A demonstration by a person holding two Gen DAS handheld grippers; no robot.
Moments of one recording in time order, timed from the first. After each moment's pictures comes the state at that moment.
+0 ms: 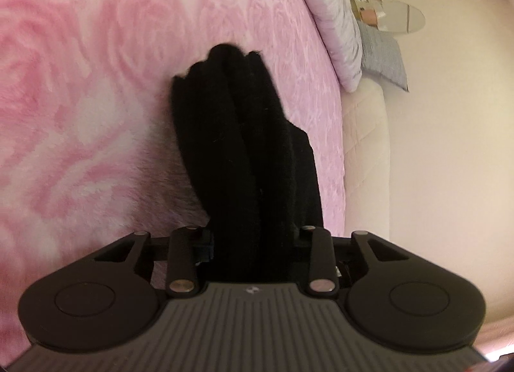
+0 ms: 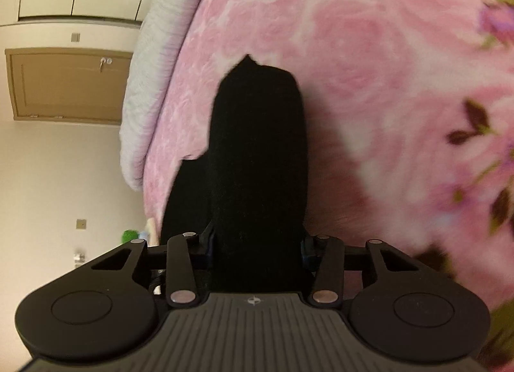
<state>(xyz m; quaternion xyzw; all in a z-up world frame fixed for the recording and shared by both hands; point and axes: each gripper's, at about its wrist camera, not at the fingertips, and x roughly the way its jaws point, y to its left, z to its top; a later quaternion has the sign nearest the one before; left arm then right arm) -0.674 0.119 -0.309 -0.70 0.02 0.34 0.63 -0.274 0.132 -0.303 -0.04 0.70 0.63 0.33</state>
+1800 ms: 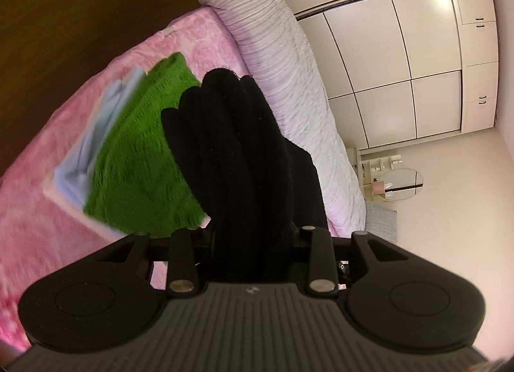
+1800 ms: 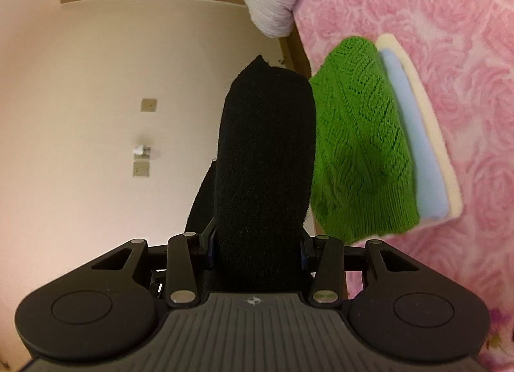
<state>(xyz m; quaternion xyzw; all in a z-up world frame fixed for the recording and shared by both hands) -1.363 -0.006 -0.081 -0.63 -0.12 0.52 0.56 -0.990 0.133 -0.123 -0.09 0.70 0.69 0.15</state>
